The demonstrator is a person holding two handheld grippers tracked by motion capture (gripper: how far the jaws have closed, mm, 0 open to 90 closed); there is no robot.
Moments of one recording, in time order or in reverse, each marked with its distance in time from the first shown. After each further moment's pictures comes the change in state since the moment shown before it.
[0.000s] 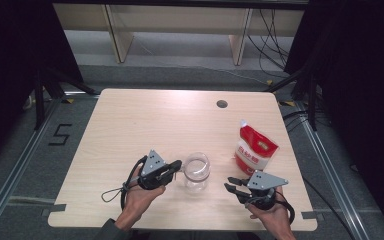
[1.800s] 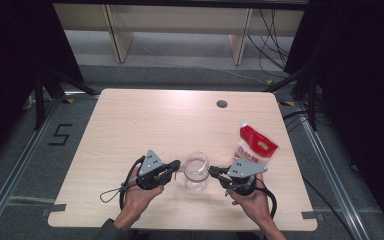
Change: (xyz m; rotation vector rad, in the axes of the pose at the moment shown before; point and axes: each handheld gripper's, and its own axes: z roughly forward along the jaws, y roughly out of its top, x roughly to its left) left arm 0.004 -0.003 -0.003 -0.003 0.001 -0.021; right arm 0.004 0.041 0.041 -0.063 0.018 -0.077
